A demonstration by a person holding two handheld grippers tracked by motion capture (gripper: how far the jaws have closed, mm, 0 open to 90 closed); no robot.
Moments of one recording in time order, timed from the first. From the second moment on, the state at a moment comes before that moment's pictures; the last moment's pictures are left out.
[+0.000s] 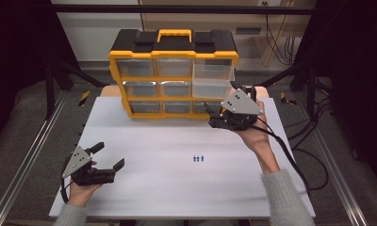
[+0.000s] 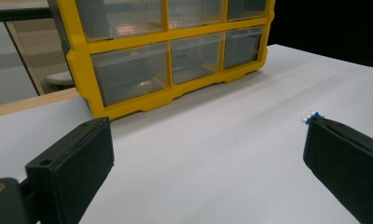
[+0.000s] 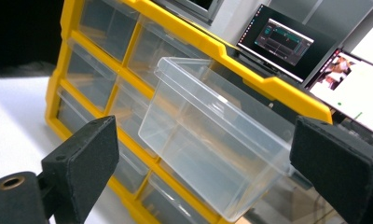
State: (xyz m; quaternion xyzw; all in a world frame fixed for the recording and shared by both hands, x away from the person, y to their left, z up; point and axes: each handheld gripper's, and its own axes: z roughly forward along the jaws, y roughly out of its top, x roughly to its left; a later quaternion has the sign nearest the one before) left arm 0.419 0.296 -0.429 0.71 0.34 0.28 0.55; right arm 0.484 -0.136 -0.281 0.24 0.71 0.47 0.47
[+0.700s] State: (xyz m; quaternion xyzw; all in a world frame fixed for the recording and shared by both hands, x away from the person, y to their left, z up) left arm 0.420 0.296 -0.430 0.71 0.34 0.28 0.54; right arm 0.466 -0.182 -0.310 0.32 0.69 0.52 0.39
